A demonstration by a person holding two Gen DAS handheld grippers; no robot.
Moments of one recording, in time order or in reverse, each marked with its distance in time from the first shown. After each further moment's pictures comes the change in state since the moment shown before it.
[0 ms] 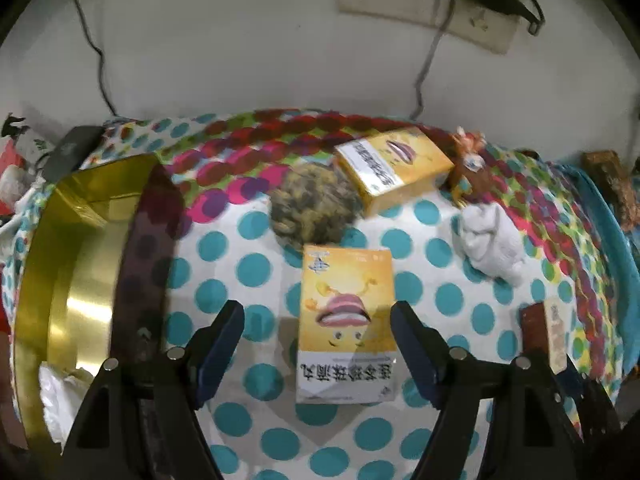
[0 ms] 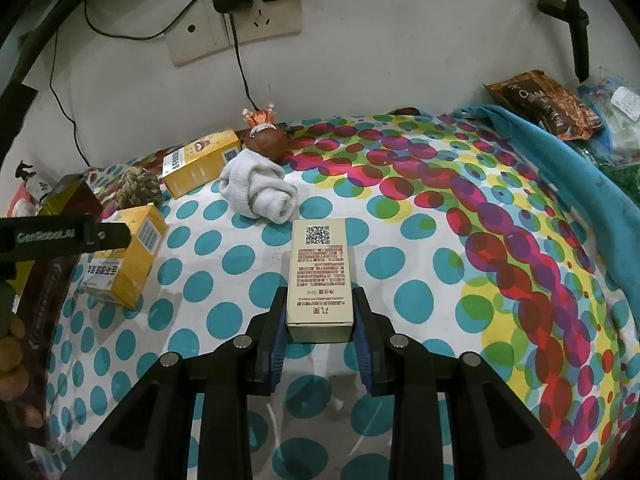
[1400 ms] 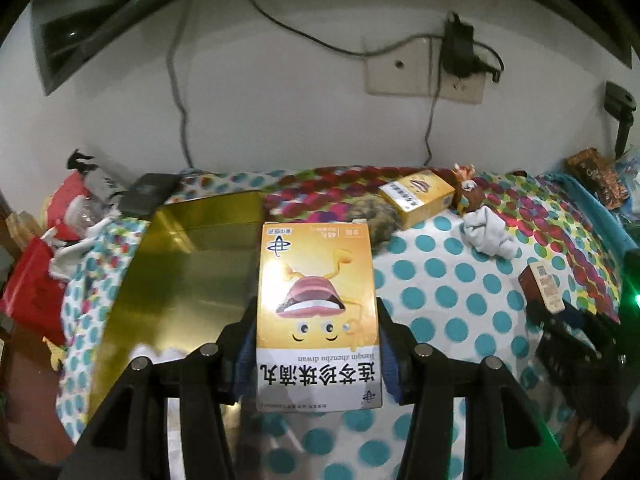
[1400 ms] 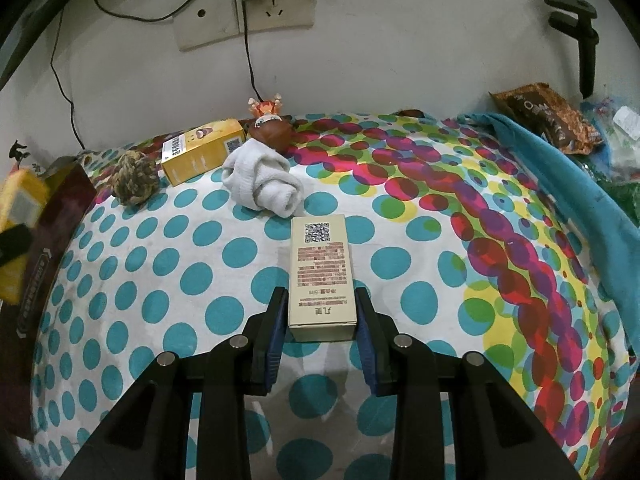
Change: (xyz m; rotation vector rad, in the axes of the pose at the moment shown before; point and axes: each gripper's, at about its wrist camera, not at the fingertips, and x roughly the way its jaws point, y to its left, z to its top) left arm -0.093 0.041 -0.063 0.055 -0.285 0.137; right arm 0.002 0.013 0.003 -0.053 0.014 -0.052
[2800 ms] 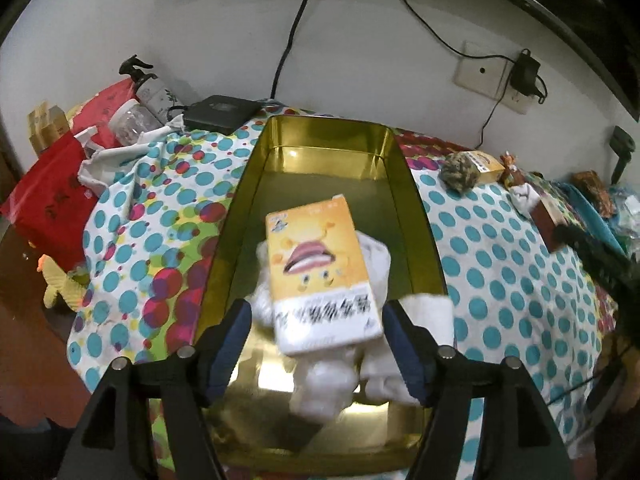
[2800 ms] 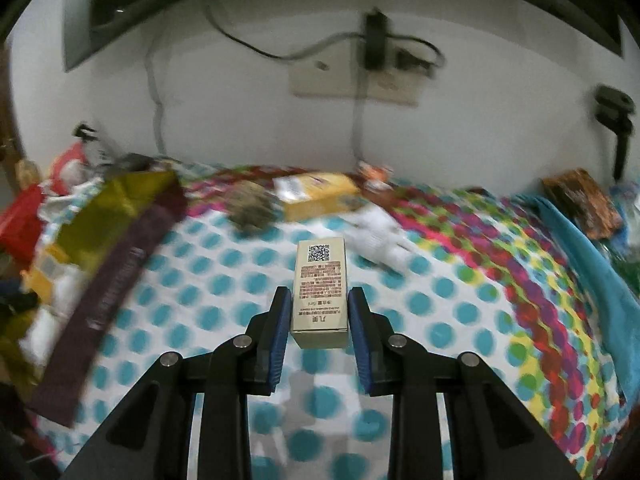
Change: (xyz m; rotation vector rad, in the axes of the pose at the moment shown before) left arm -0.027 0.149 -0.087 -0.154 0.078 -0.088; right arm -0.062 0.079 0.006 -0.169 -0.156 0.143
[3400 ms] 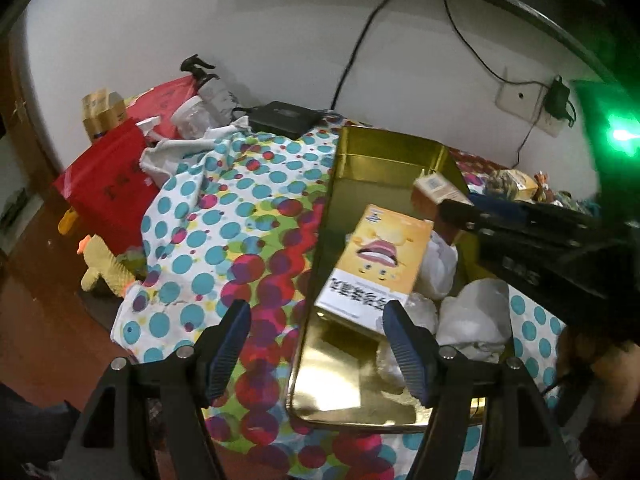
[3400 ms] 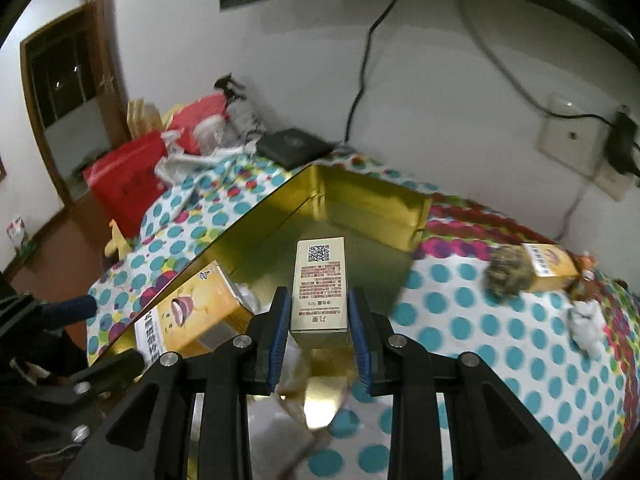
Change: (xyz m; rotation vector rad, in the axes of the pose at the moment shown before) left arm -0.028 0.052 -0.017 -0.077 -0.045 0.102; right arm 0.024 0.203 0.029 -0.261 0.060 0.306
